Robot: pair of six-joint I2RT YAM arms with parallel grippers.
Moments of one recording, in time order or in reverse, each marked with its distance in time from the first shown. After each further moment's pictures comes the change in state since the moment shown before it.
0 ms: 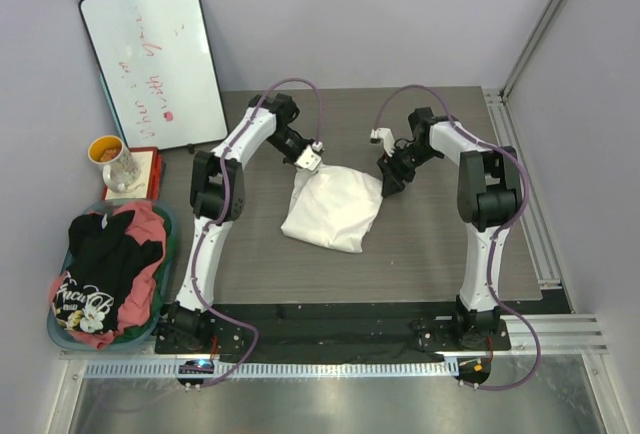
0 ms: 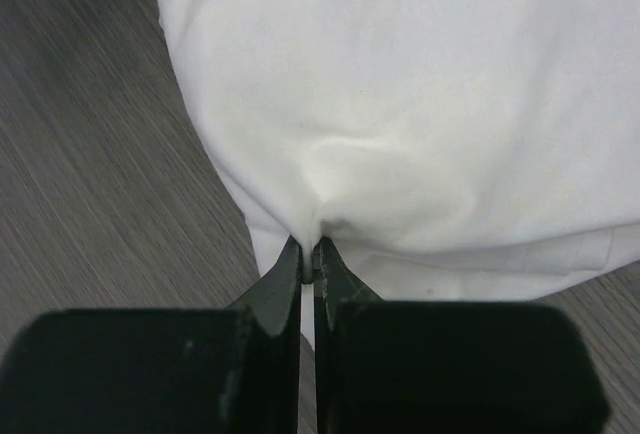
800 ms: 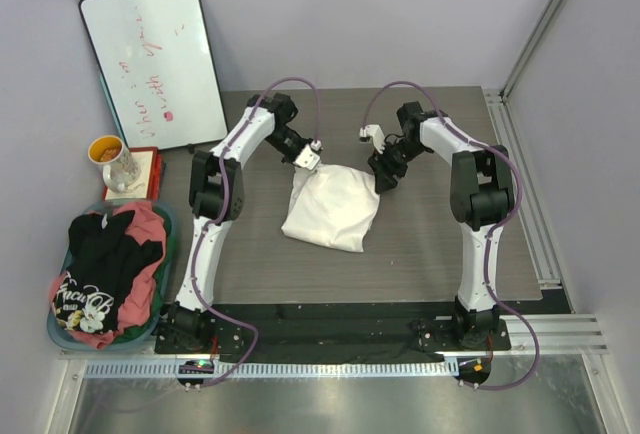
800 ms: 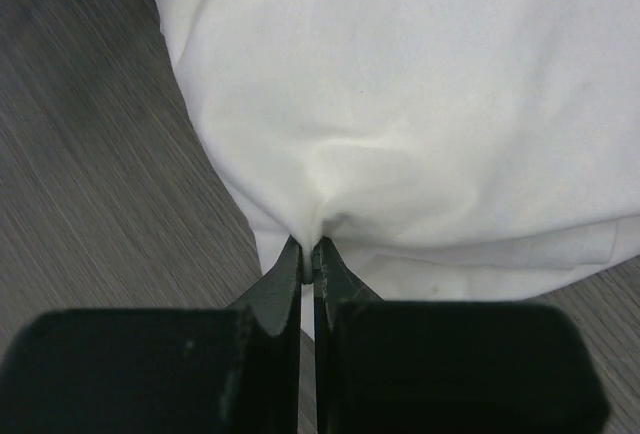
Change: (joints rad) left arm 0.008 -0.001 0.000 0.000 0.004 0.001; right arm 0.057 0.033 0.092 -0.019 0.053 -0.022
